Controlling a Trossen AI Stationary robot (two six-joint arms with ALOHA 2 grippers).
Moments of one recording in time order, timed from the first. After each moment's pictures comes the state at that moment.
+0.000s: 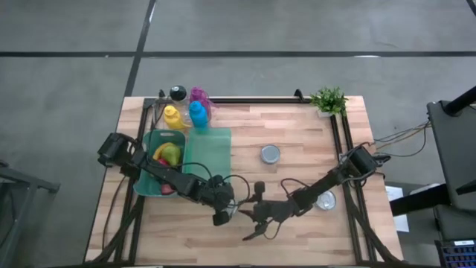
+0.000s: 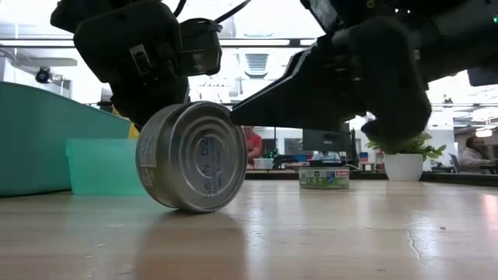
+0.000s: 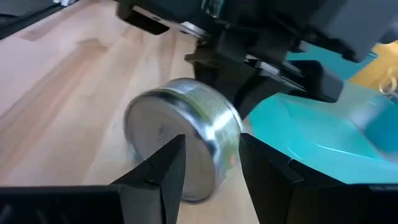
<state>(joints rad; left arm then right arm) -0.38 1.82 0.98 -0.16 -0.14 -0.58 0.51 2.01 0.88 0.76 0.57 -0.11</state>
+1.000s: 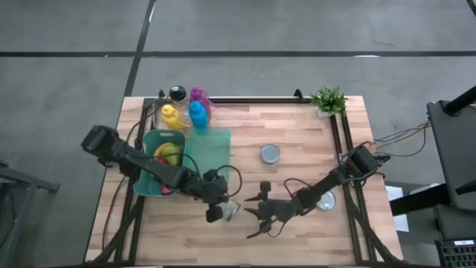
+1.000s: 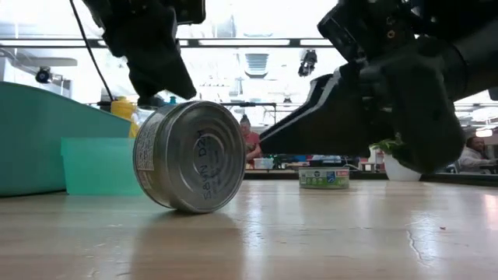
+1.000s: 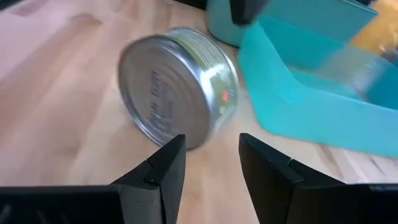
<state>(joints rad) -0.38 1.59 0.98 -0.27 -0.14 -0.58 0.52 2.00 0.80 0.76 0.61 0.00</state>
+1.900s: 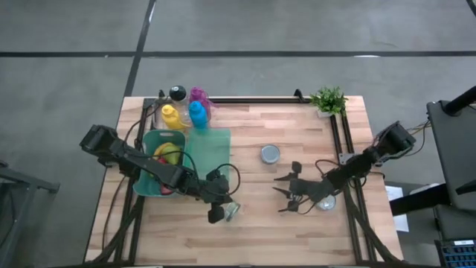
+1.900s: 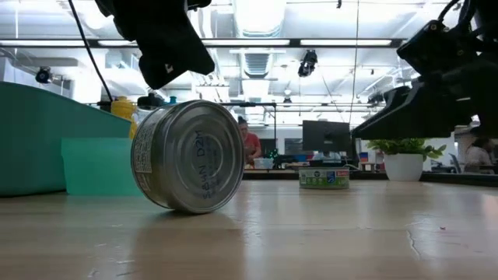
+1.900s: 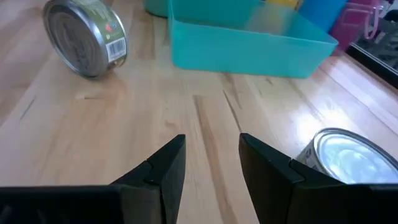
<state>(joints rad) -0.38 1.58 0.98 -0.17 -0.14 -0.57 0.53 1.53 0.29 0.76 0.68 0.18</state>
